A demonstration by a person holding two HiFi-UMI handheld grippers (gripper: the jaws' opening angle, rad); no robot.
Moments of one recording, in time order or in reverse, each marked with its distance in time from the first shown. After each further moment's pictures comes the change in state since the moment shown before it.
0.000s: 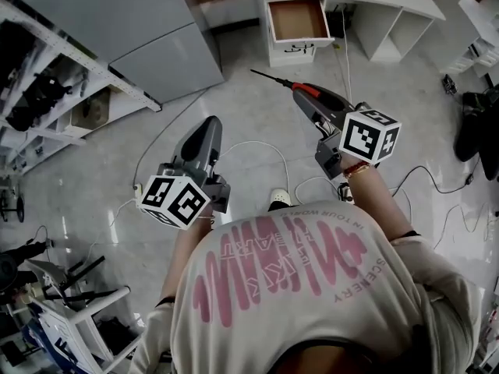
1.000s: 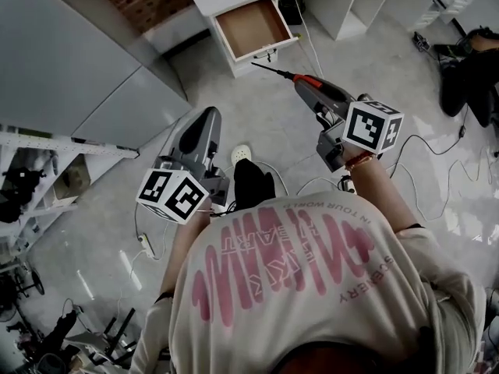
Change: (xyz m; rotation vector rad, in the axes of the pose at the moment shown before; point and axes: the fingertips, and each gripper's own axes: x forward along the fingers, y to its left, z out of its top) left arm 0.212 0.062 0.004 -0.020 0.133 -0.269; right arm 0.049 -0.162 0.072 0.110 -0.131 -0.249
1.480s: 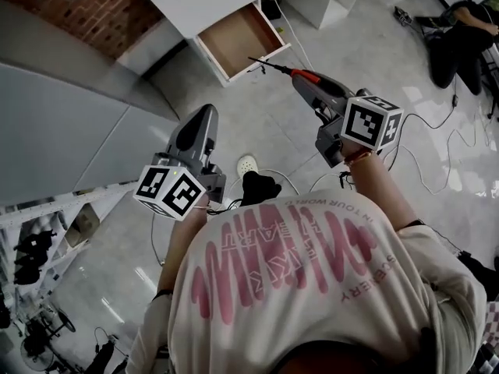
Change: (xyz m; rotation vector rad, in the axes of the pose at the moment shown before) left arm 0.117 0.105 0.048 -0.030 0.145 -0.134; right arm 0.098 -0.056 0.065 0.041 -0.054 -0.166
